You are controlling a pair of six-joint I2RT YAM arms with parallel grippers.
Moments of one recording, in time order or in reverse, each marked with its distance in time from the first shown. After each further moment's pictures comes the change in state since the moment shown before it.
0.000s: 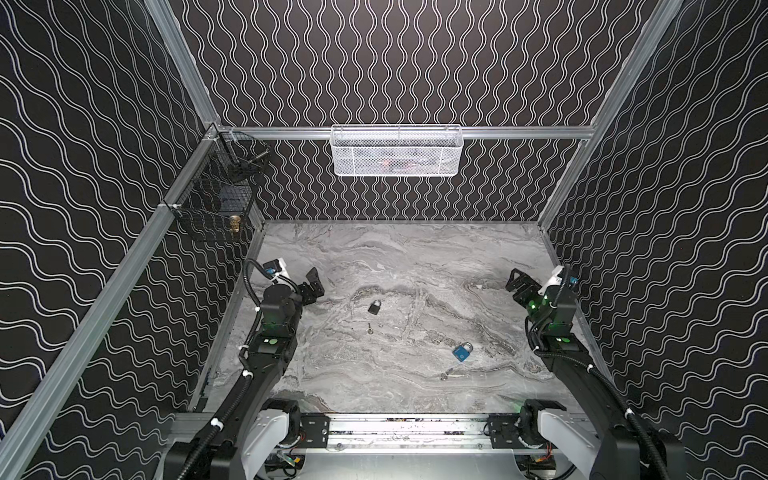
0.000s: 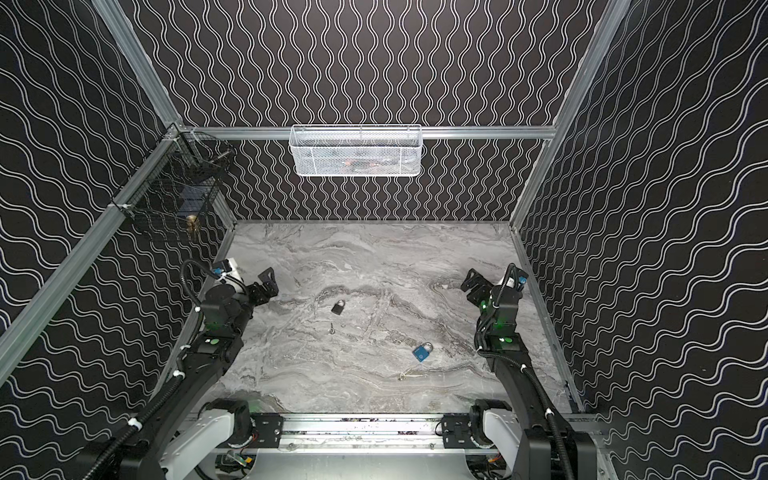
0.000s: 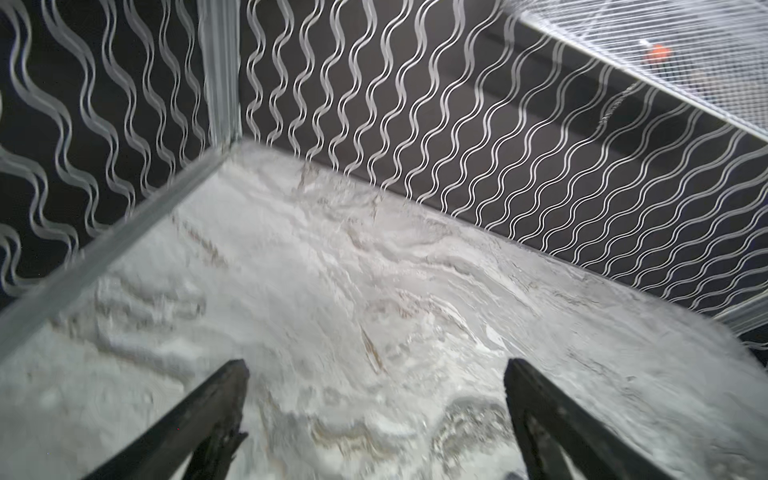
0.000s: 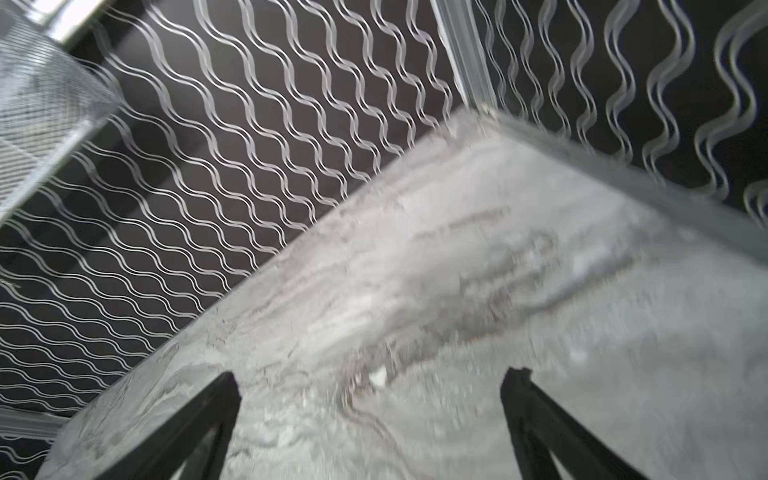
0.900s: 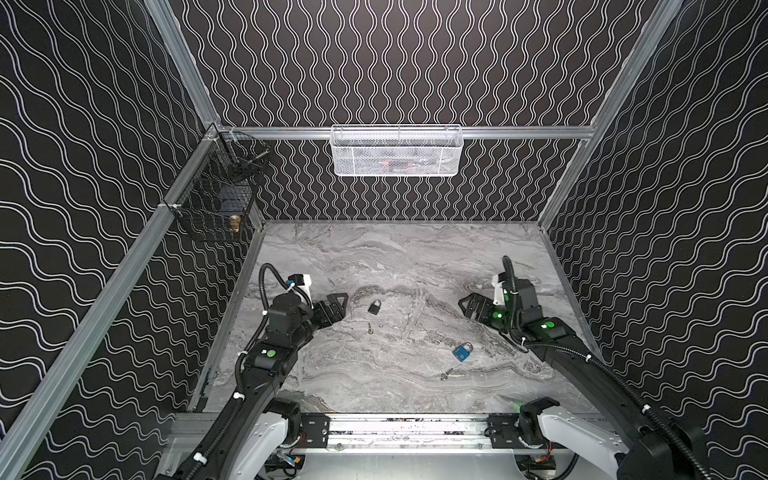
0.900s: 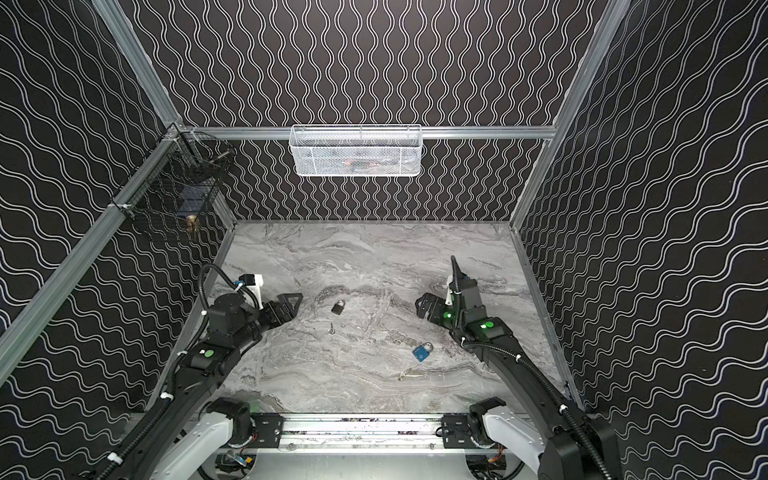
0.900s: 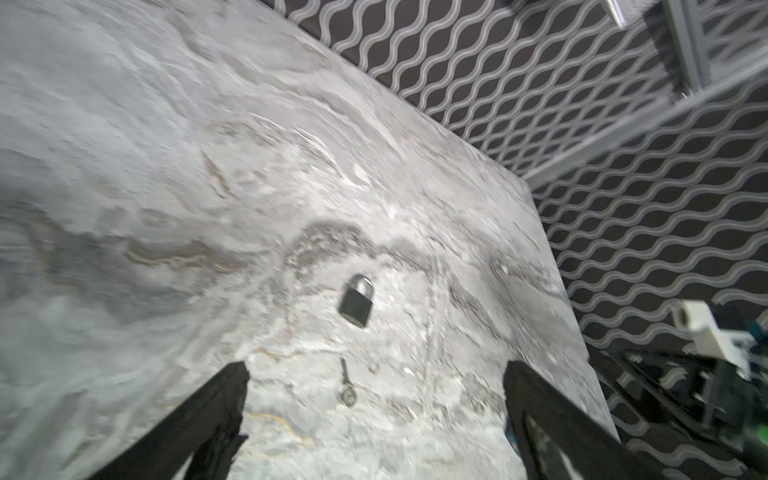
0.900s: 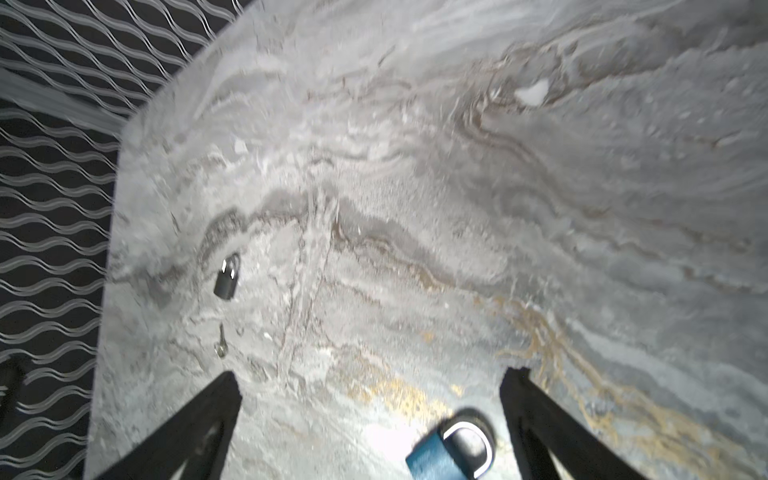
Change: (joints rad) left arm -0.173 -0.159 0.015 -0.337 0.370 -0.190; right arm 0.430 0.066 0.229 -0.601 -0.178 0.009
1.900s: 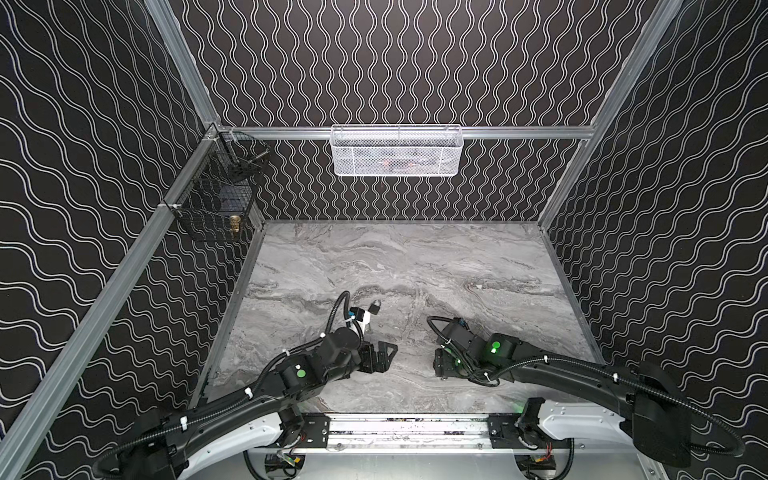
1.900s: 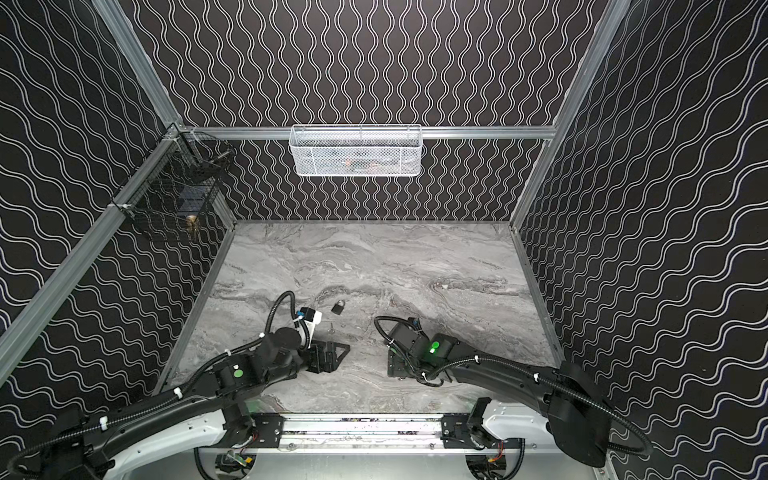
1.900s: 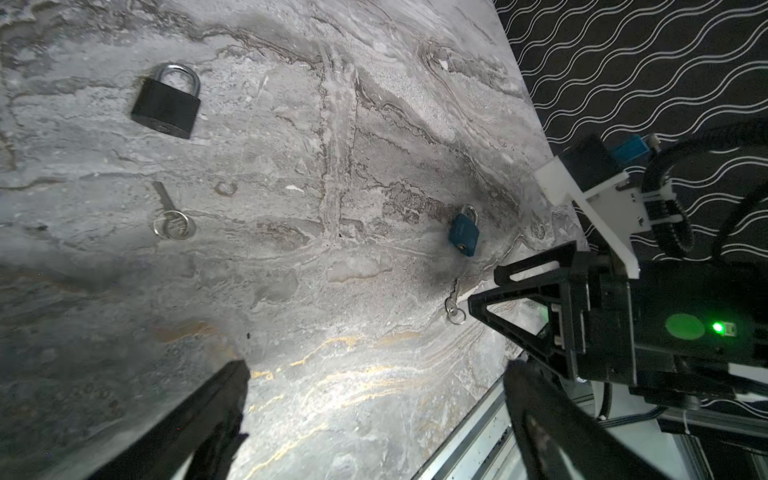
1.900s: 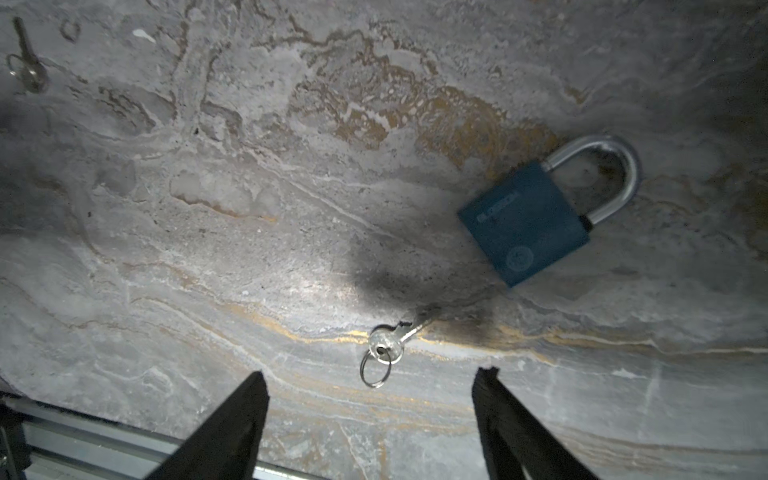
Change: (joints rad) left arm -0.734 0.097 -0.050 -0.001 -0.311 -0.175; right arm 0.618 0.188 -0.007 -0.258 0.224 0.344
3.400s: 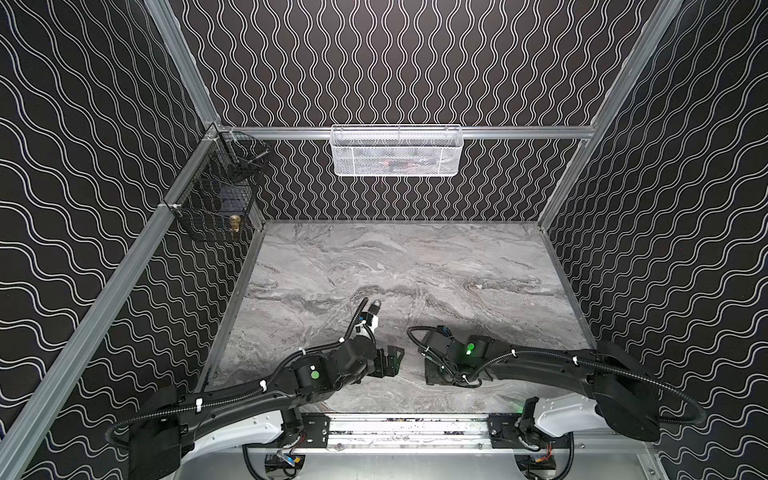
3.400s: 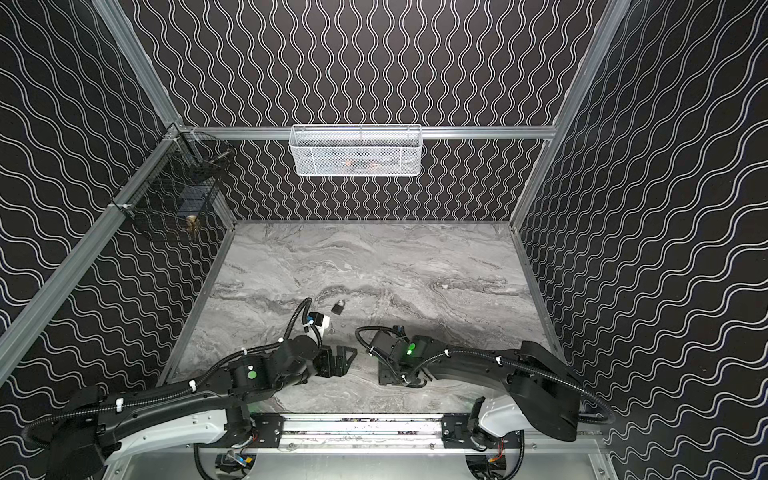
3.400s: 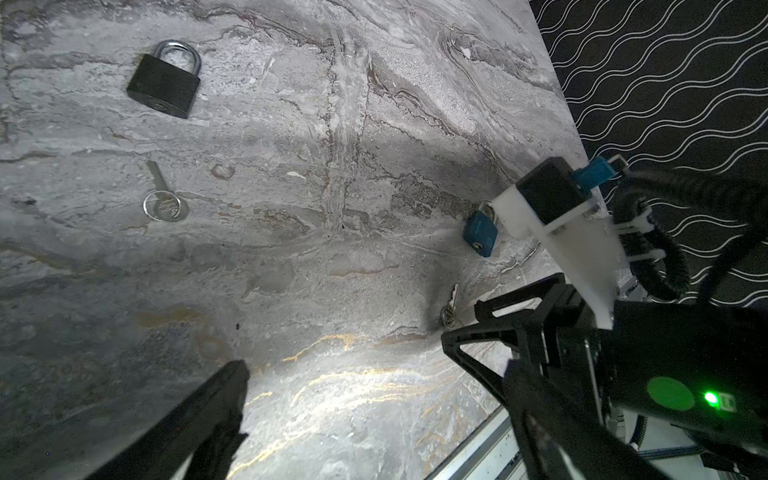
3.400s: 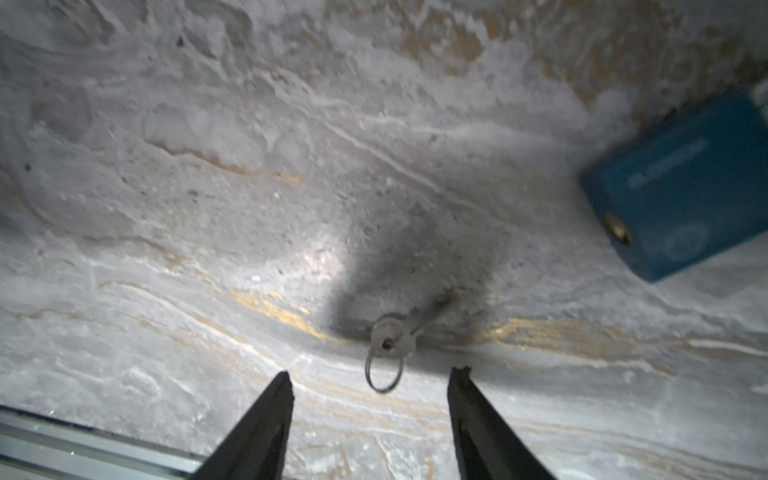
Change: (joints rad) left arm -0.112 0.092 0.048 -0.018 -0.145 -0.078; right arm 0.091 0.172 0.051 0.042 -0.041 0.051
